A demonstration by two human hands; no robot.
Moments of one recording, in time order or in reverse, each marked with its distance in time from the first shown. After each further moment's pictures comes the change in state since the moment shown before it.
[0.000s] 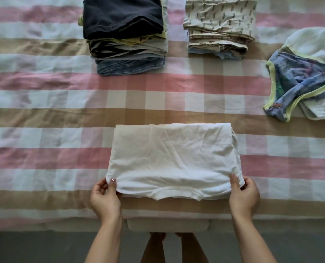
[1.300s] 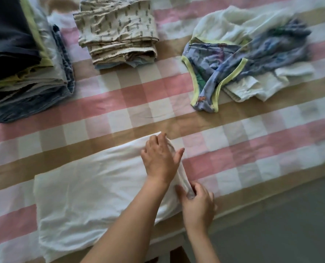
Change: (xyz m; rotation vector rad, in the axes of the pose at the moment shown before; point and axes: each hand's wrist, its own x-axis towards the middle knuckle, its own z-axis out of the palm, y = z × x) left_hand -0.160 0.018 0.251 1.051 -0.671 1.066; right_hand 0.015 0.008 -0.007 -0.268 -0.003 0.047
